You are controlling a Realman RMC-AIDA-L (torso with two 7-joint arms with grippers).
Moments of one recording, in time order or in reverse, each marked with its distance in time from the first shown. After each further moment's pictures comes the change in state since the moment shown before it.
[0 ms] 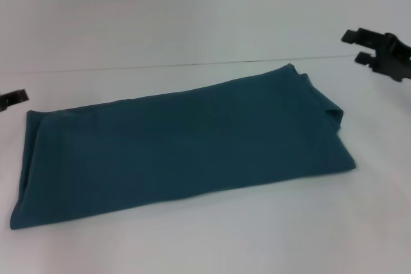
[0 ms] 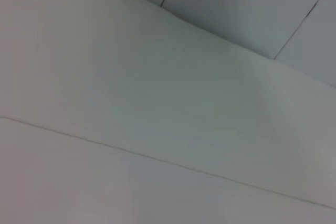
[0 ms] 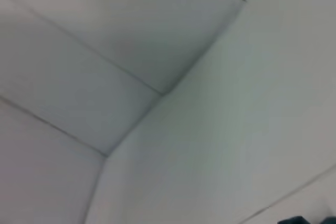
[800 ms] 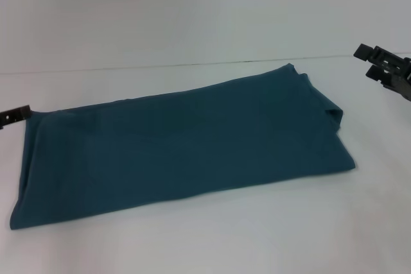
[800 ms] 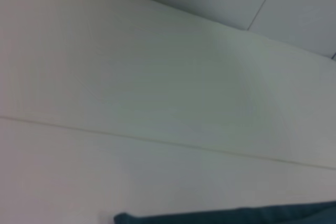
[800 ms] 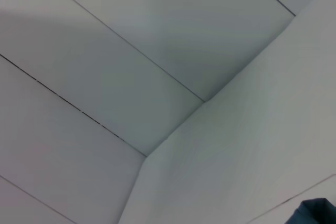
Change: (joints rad) left arm 0.101 -0.059 0.035 -0.256 0.092 0.174 -0.045; right arm -0.148 0.054 -0.010 -0.048 0.165 -0.182 -0.205
